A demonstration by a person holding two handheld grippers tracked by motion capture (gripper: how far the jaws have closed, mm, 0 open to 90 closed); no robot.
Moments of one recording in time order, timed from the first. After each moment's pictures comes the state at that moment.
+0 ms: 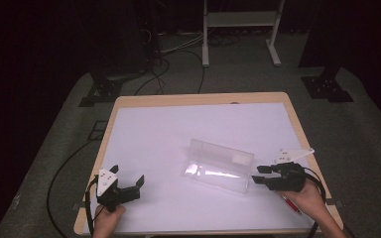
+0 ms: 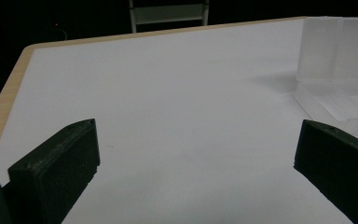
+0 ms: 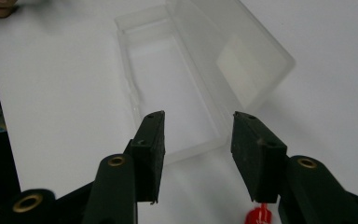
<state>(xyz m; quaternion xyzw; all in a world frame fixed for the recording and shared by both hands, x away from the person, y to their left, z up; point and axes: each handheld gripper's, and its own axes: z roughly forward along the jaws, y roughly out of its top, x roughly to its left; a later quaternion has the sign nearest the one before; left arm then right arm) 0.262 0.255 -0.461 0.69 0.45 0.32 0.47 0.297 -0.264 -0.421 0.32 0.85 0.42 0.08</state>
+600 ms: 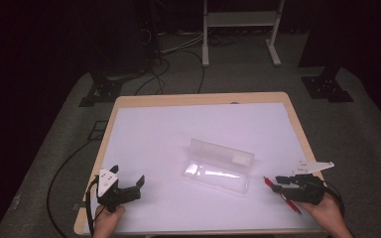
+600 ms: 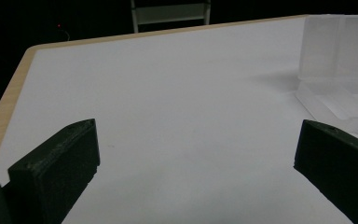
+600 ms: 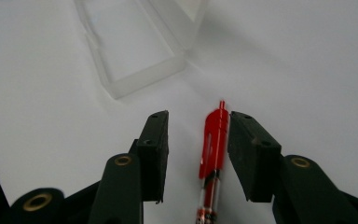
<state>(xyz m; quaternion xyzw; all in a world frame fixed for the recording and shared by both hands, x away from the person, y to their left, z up) 0.260 0.253 -0.461 0.69 0.45 0.32 0.47 0.272 -0.308 -0.447 0.38 0.83 0.39 0.10</state>
